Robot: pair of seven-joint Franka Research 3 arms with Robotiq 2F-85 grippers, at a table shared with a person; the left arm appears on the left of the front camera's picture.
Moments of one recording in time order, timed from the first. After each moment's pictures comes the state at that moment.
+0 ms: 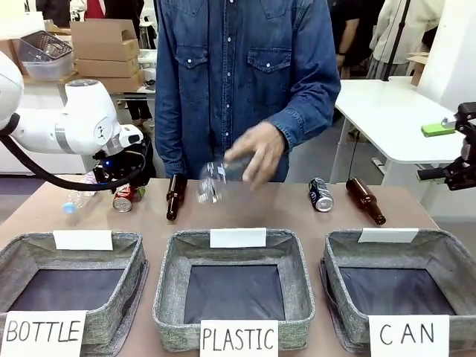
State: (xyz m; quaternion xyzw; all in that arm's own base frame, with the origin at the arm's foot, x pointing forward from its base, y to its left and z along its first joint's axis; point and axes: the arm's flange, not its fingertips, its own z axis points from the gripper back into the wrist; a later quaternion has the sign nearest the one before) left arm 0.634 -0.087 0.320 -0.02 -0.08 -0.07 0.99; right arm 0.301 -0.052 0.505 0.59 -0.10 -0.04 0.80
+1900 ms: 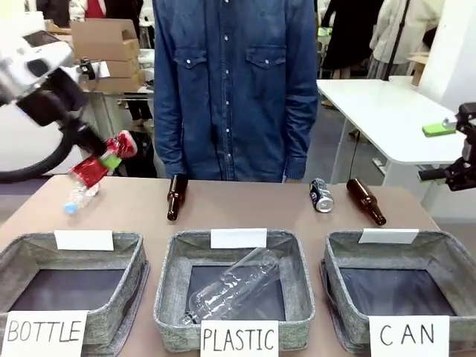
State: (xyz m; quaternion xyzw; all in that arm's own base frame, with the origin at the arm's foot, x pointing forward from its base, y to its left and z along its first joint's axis) left arm 0.370 -0.073 0.538 -0.23 -0.17 -0.45 0.85; right arm 0.301 -0.052 0.505 0.59 -0.10 -0.04 0.80
